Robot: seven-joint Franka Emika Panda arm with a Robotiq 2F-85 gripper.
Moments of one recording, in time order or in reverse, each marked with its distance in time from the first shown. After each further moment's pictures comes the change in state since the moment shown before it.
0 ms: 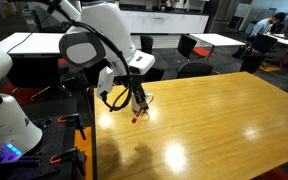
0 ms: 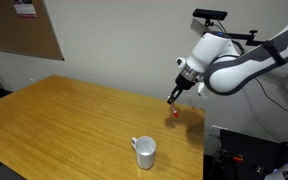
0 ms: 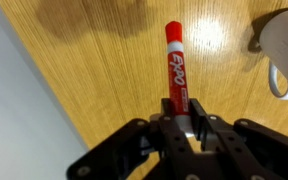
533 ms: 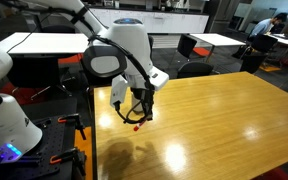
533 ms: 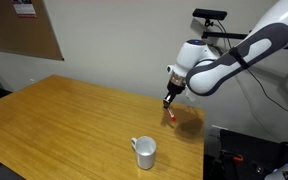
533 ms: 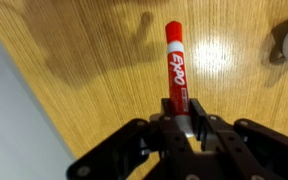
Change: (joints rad) arm -0.004 0.204 -0.008 0.152 -0.006 -0.089 0.060
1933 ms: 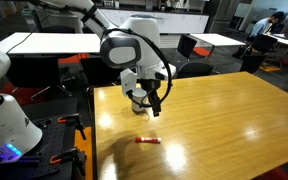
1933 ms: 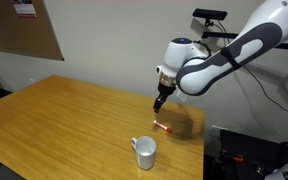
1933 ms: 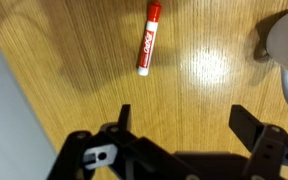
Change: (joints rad) arm 0.077 0.061 0.000 0.118 -0.060 -0.104 0.058
